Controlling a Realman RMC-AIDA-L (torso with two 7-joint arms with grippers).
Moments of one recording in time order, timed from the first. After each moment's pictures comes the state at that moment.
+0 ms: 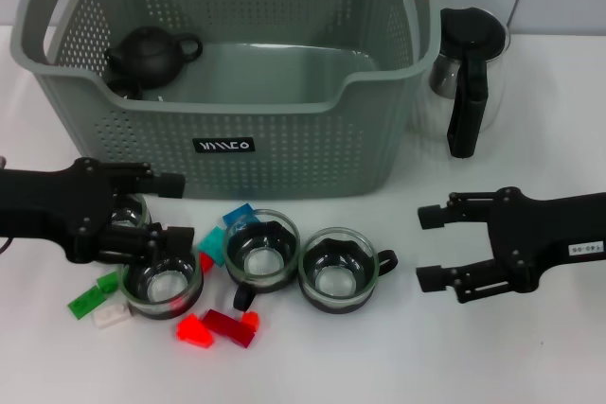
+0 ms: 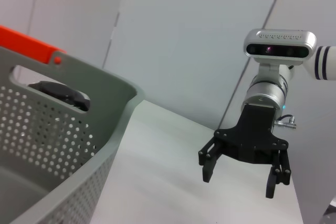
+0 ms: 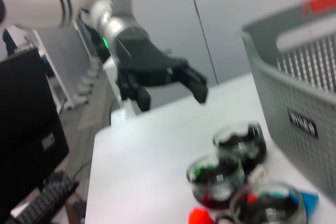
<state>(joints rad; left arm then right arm) -0.50 -1.99 0.52 0.83 2.15 1.99 -1.55 0.61 2.05 -0.71 -0.68 -2.15 -1.79 1.45</state>
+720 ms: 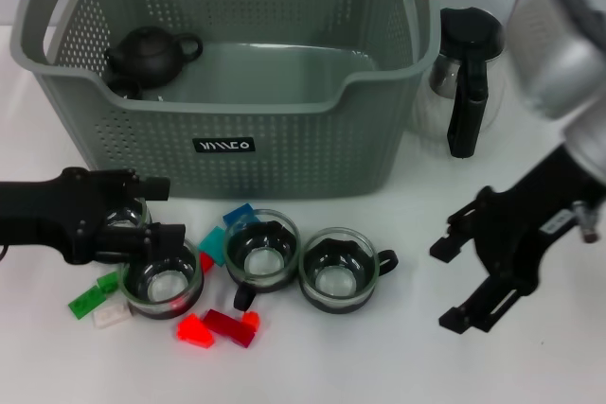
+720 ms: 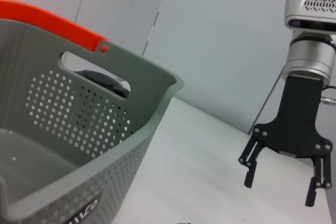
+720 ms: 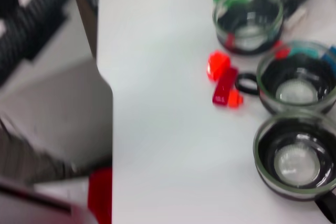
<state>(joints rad) -0.46 -2.00 0.50 0.82 2.15 1.92 -1.55 0.85 2.10 -1.13 -1.13 -2.49 -1.94 1.95</state>
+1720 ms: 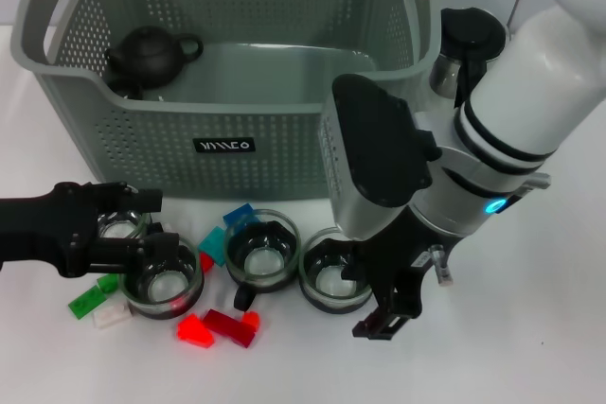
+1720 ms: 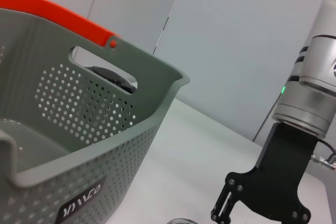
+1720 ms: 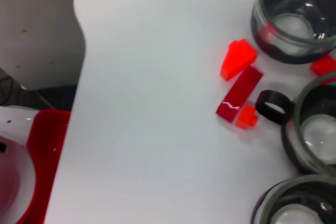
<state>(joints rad) -0.42 -2.02 0.48 0.82 2.15 1.92 -1.55 0.90 2.11 -1.71 -1.09 -2.36 -1.55 2.07</state>
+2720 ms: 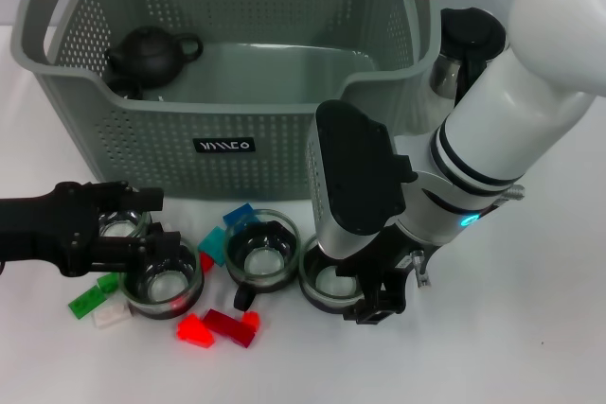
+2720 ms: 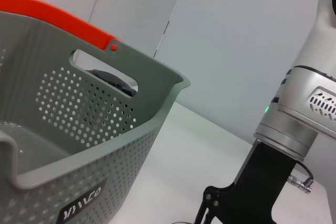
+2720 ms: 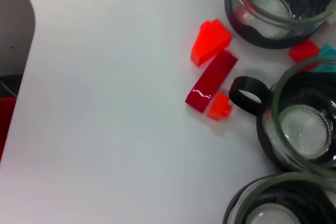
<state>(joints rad) -0.42 -2.02 0.48 0.81 2.14 1.92 -1.55 0.90 2.11 -1.83 -1.01 -2.36 -1.37 2.09</state>
